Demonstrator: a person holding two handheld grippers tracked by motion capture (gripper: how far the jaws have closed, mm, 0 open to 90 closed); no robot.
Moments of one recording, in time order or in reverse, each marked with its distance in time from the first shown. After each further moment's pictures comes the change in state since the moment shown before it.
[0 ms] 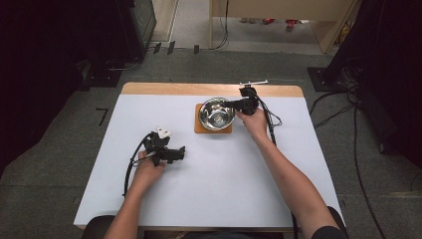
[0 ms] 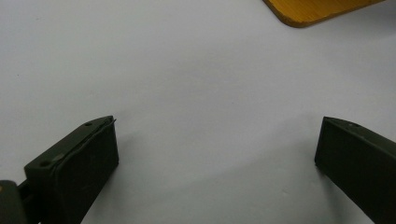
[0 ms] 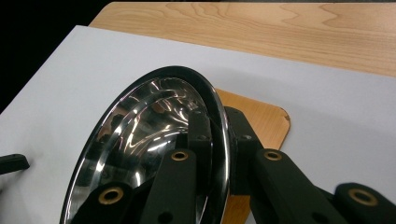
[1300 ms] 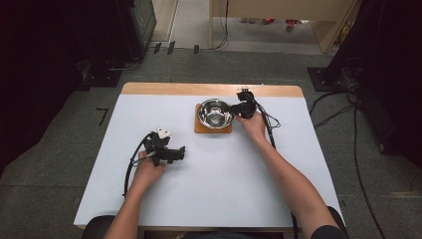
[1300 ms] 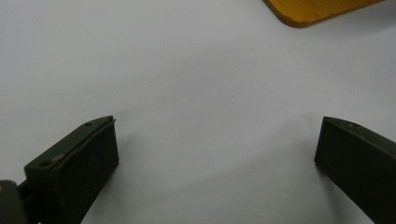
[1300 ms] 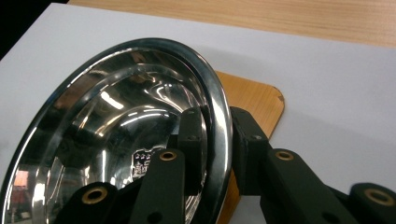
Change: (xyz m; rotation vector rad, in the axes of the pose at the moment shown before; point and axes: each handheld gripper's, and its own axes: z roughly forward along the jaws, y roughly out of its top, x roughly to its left) left arm 0.000 0.000 0.000 -0.001 0.000 0.000; right arm -0.008 -0.012 0.017 0.048 -0.037 -0.018
